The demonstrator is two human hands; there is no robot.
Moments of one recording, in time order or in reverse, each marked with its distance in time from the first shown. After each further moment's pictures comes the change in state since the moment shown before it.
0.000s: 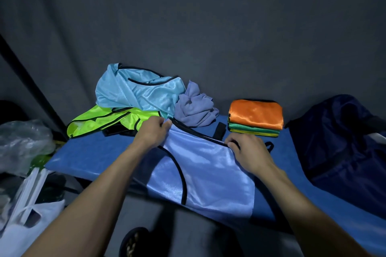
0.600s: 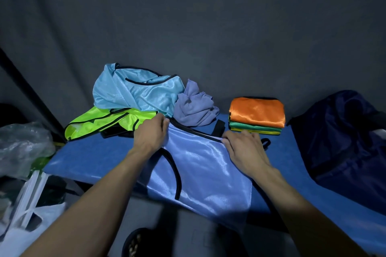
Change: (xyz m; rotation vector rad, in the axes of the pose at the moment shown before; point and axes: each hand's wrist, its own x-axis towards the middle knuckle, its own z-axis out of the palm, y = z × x) left_hand 0.005 -0.013 0.018 0.256 0.192 0.113; right_hand 0.005 0.001 0.022 -0.231 0.062 -0.074
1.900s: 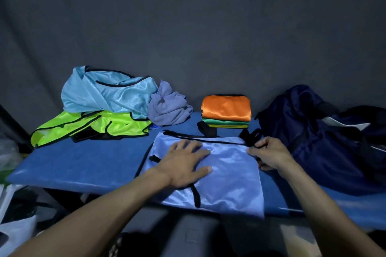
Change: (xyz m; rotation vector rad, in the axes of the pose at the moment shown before) left_hand -0.086 0.109 0.027 0.157 -0.546 0.656; right_hand -0.071 0.092 -0.060 0.815 -0.105 0.923
